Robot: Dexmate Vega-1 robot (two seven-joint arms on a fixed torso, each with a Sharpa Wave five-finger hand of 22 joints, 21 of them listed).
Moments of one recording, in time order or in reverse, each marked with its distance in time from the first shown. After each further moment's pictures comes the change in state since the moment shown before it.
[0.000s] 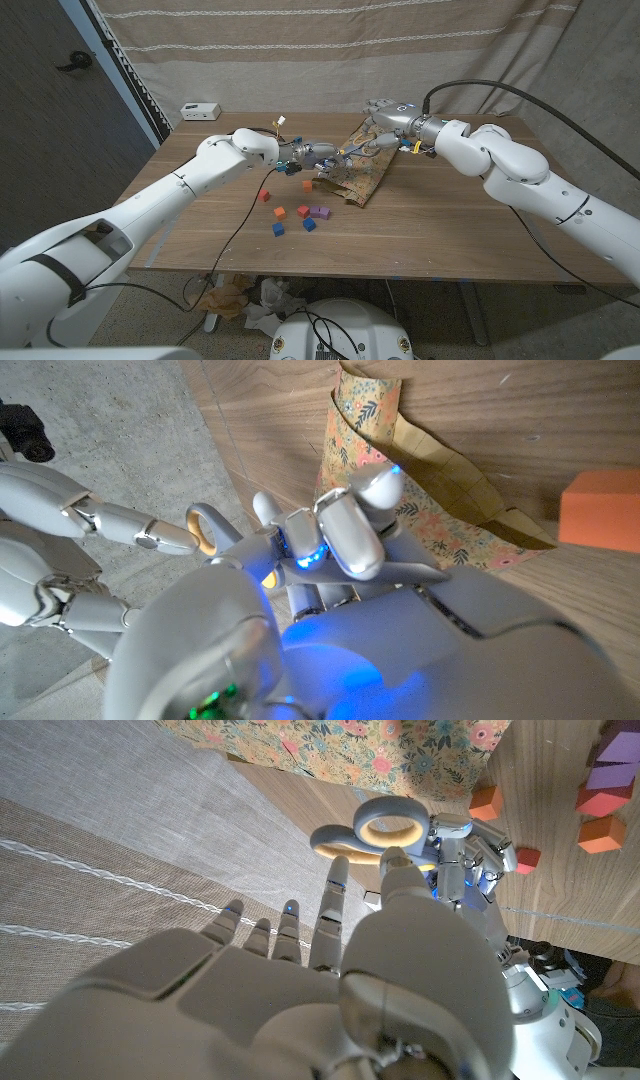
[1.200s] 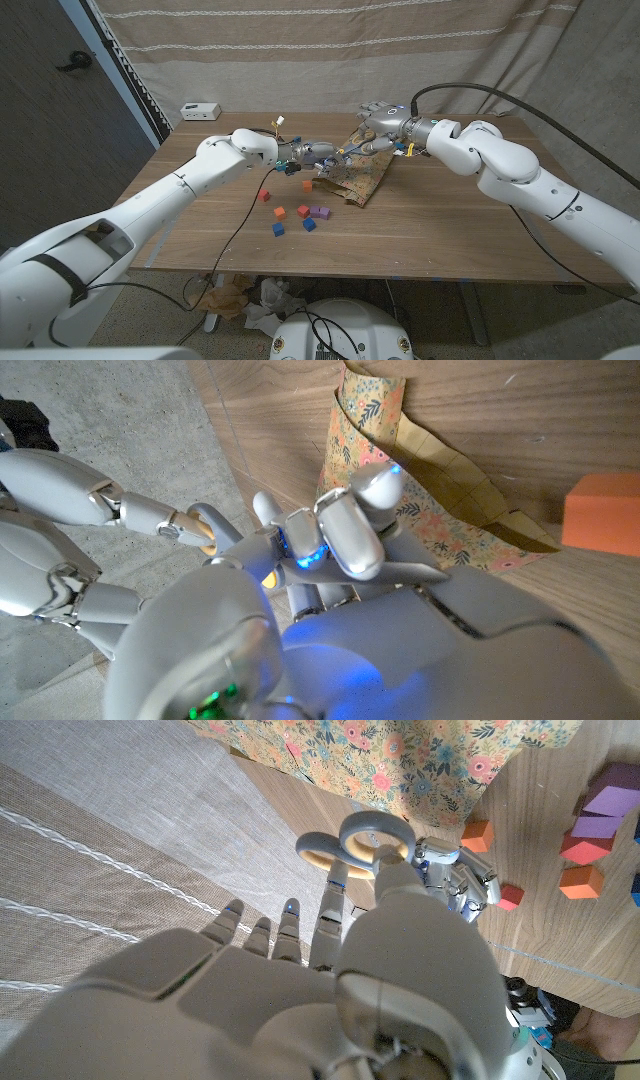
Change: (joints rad) left arm 0.002 -0.005 -0.004 0.013 -0.014 -0.009 -0.007; left_hand 0.000 0.000 0.000 0.000 0.000 0.000 0.000 0.000 0.000 0.000 0.004 0.000 0.000 0.000 0.000 0.000 0.000 0.000 0.000 0.000 -0.005; right arm 0.043 0.019 -0.049 0.002 -0.140 0.045 0.064; right_hand 0.052 0.025 0.046 -0.015 -0.008 -0.013 -0.013 0.008 0.020 0.013 -0.013 0.000 0.000 0.005 -0.006 0.000 0.000 0.012 -0.002 0.000 0.000
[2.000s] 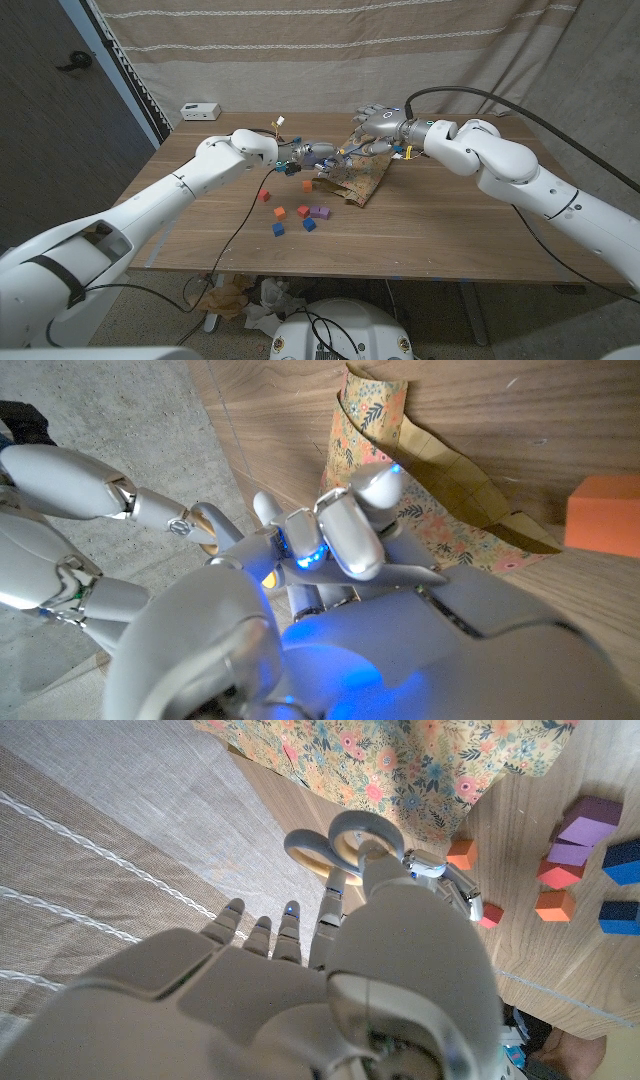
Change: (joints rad) left arm 0.003 0.006 -0.001 -0.016 0.002 0.004 0.003; left_hand -0.003 -0.003 0.001 -0.001 0.000 -0.002 0.002 0.000 0.000 0.000 -0.004 0.000 0.000 0.000 0.000 0.000 0.000 0.000 0.000 0.000 -0.005; right arm 0.012 0.002 -0.005 -0.009 -0.060 0.048 0.054; right_hand 0.091 -0.013 0.063 -0.008 -0.008 -0.062 -0.026 -0.020 0.017 -0.016 -0.027 -0.004 0.000 0.005 -0.005 0.000 -0.003 0.005 -0.006 0.000 0.000
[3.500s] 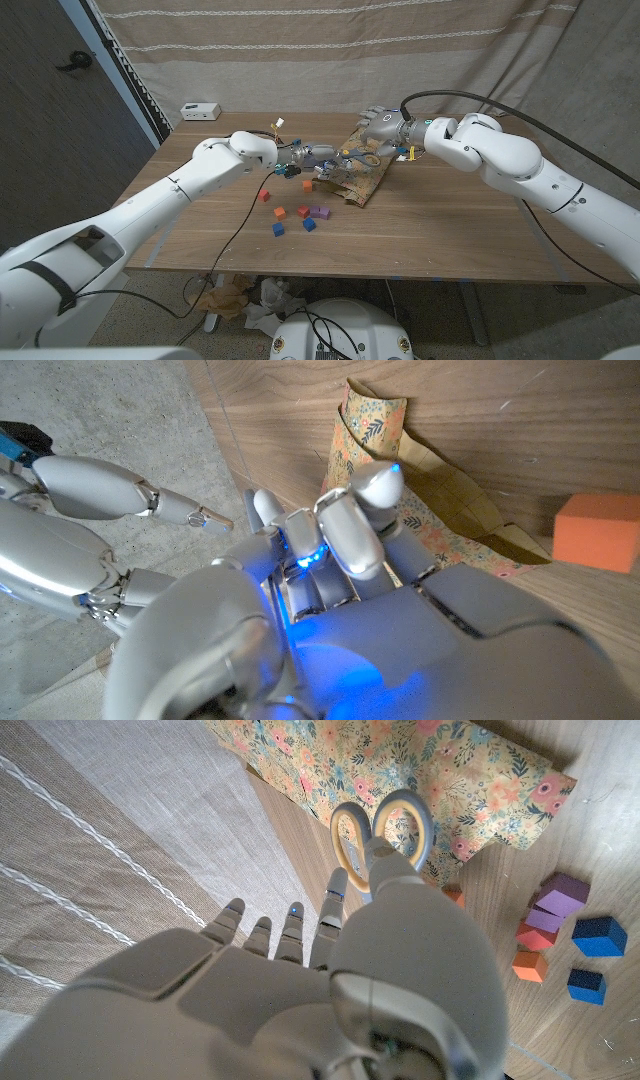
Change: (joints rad) left arm 0.033 0.031 -0.012 -0.074 -0.013 0.034 0.037; left_hand 0.001 0.001 0.002 -0.002 -0.002 0.001 0.000 0.000 -0.002 0.002 0.002 0.000 0.000 0.000 0.000 0.000 0.000 0.000 0.000 0.004 -0.004; right arm 0.018 -0.012 0.012 -0.008 -0.114 0.079 0.098; right_hand -0.020 -0.036 -0.018 0.041 -0.007 -0.036 -0.003 -0.019 0.014 0.003 -0.039 -0.005 0.000 0.012 -0.027 0.000 0.003 0.000 0.000 0.000 0.000
